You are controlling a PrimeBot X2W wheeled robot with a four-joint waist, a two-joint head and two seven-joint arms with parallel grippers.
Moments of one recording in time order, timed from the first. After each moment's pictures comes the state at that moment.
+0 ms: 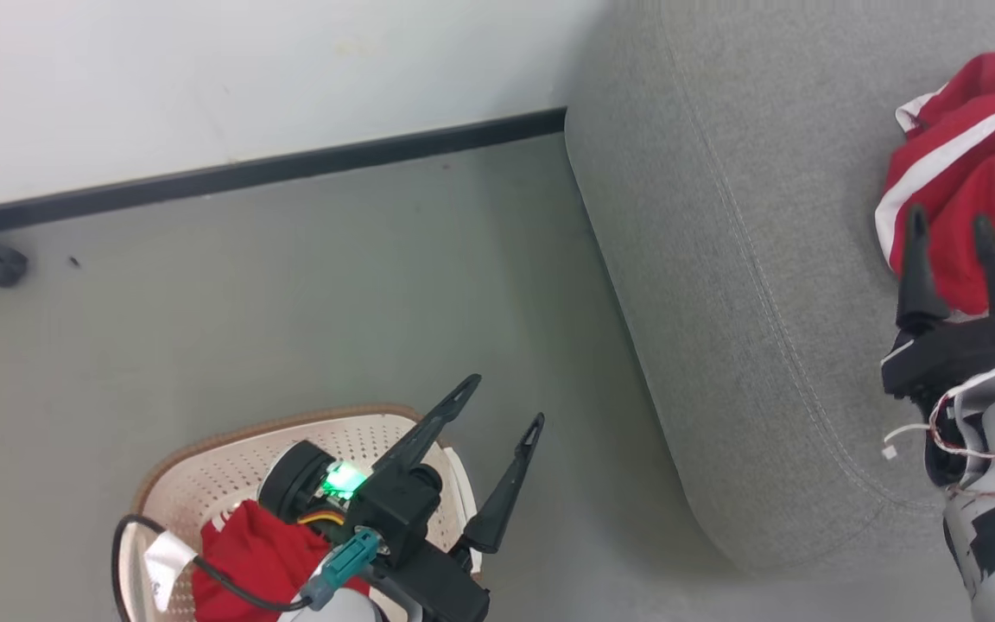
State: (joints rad) left arm -0.43 0.18 -0.69 0.19 -0.36 0.01 -0.18; right arm -0.73 -0.23 0.05 0.75 0.36 0.06 -0.26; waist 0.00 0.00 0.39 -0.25
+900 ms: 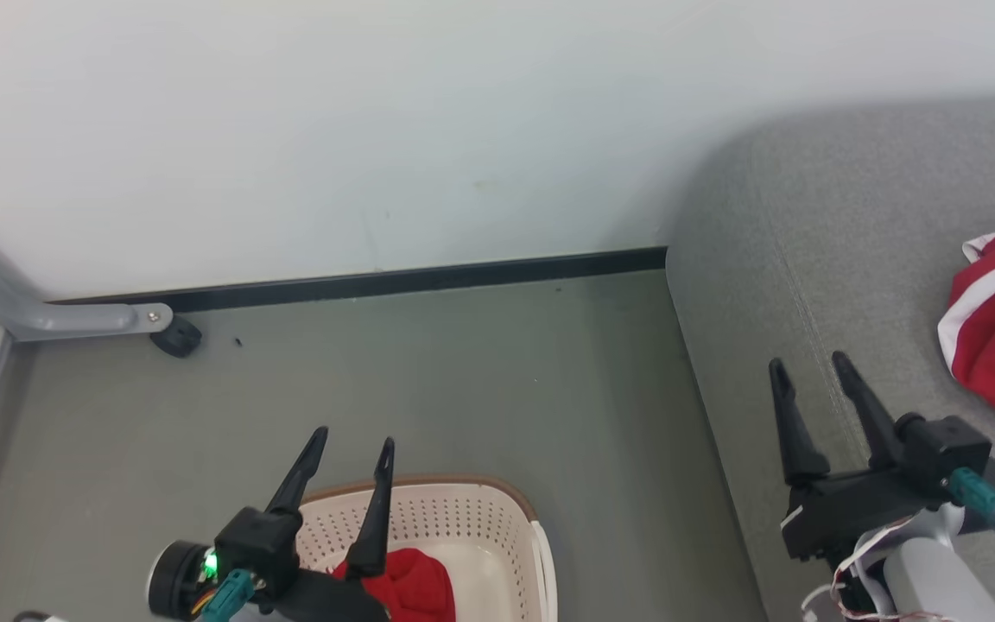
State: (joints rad) left arm -0.26 0.18 -0.48 0.25 -0.43 0.11 -0.23; right arm -0.42 -0.16 0.16 0.50 0.26 0.09 -0.26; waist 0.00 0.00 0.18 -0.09
